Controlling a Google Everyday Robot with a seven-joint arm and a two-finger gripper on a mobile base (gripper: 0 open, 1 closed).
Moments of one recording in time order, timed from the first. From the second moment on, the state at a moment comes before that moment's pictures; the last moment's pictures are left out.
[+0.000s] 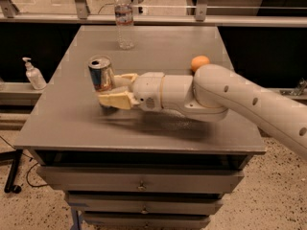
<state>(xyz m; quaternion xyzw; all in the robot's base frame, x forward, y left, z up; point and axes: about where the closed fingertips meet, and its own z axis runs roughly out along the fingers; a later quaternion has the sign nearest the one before) 0.534 0.111 0.878 -0.46 0.60 0.41 0.51</state>
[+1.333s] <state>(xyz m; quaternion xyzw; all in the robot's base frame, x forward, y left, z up) 0.579 -0.009 0.920 -0.62 0.70 0.20 0.30</state>
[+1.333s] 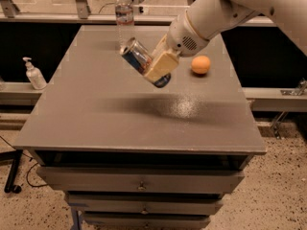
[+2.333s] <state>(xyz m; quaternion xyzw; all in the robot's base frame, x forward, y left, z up) 0.536 -0.106 0.869 -0.68 0.73 0.05 0.05</state>
